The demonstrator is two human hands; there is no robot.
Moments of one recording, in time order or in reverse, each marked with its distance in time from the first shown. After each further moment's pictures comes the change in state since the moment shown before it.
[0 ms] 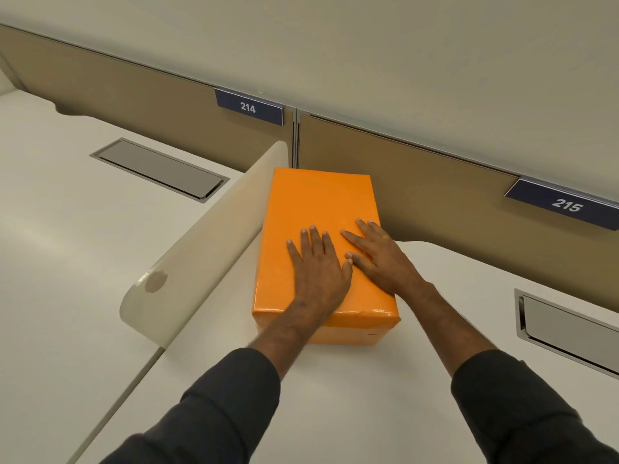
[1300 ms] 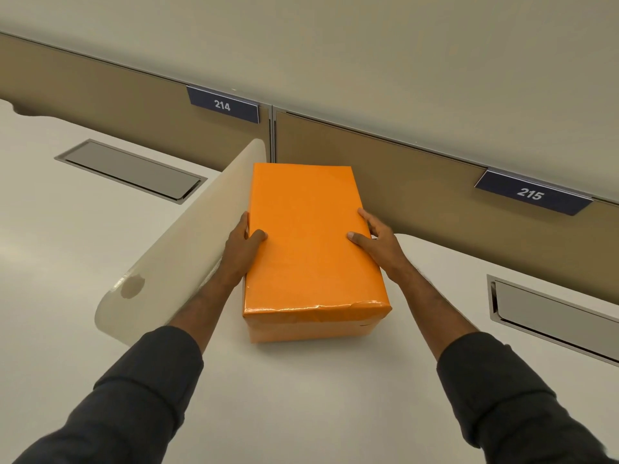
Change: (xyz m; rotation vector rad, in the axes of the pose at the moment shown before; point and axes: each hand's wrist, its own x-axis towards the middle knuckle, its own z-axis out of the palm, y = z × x) left_hand 0.031 -0.109 -0.037 -1.043 -0.037 -0.140; right_hand -0.007 0.009 -0.021 0.769 0.185 0.384
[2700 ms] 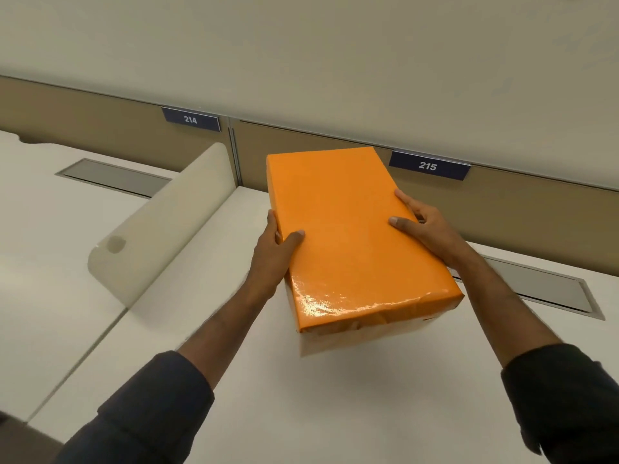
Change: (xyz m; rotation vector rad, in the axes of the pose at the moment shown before) left_hand -0.235 0.110 0.137 -0.126 -0.051 0.098; right_hand -0.219 -0.005 -0.209 -0.053 -0.007 -0.093
